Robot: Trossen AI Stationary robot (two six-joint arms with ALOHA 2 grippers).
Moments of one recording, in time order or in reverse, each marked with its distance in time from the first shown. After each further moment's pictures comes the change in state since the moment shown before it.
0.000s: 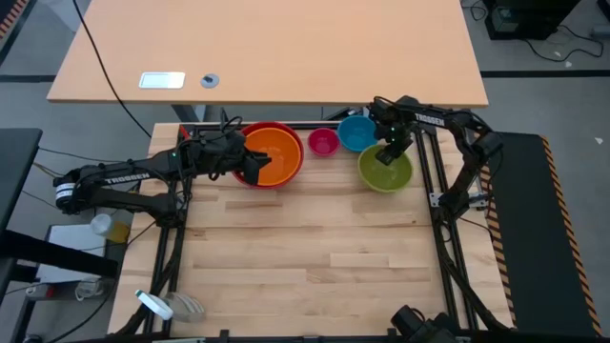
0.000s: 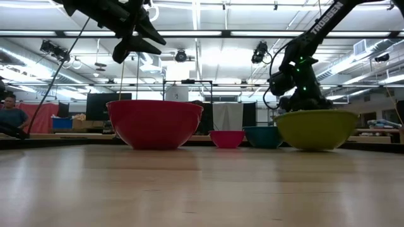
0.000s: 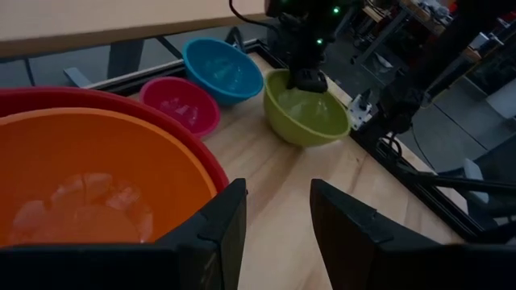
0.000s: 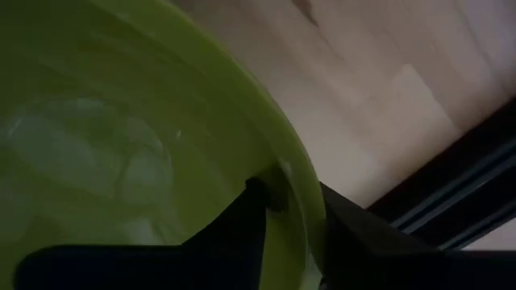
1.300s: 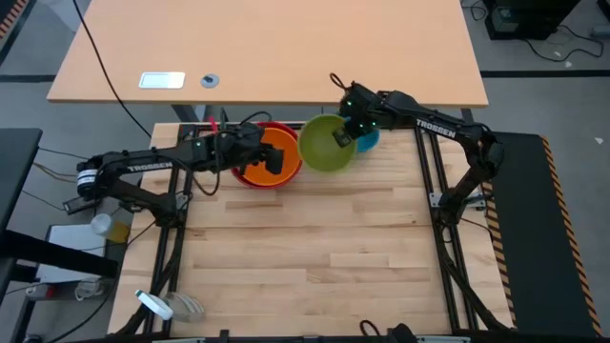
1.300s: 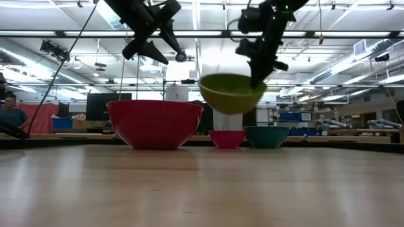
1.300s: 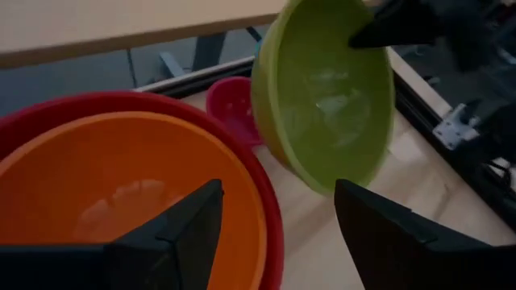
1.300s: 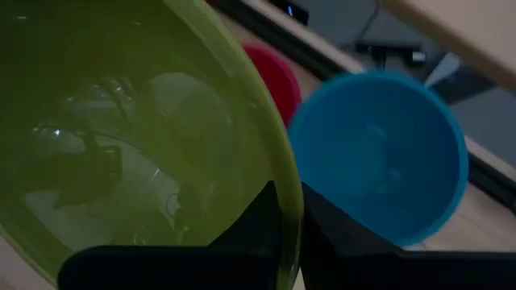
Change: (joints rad) left arm -0.045 0.279 0.289 -0.233 -0.263 -0.102; right arm 0.348 -0.097 0.379 0.184 -0.024 0.430
